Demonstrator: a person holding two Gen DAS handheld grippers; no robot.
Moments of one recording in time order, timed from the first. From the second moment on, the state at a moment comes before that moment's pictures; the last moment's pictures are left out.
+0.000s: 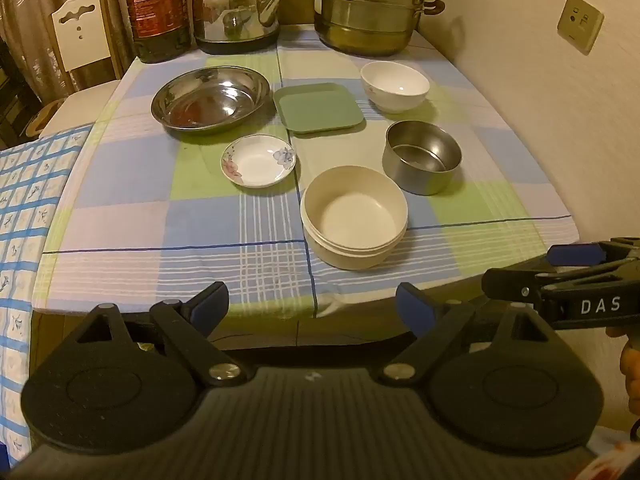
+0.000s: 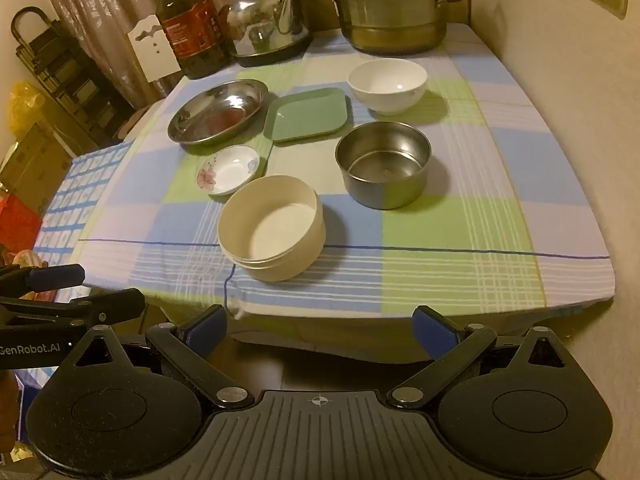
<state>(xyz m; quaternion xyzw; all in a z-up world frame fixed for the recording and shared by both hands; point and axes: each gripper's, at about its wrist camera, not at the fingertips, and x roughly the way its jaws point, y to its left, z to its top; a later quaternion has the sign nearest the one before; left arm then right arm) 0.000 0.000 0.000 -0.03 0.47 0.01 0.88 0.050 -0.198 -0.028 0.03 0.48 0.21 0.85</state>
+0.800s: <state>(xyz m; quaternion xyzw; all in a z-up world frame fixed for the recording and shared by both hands) 0.001 -0.003 0.003 -0.03 0.47 0.01 0.88 0.046 -0.200 -0.024 0.03 0.48 0.21 0.85</state>
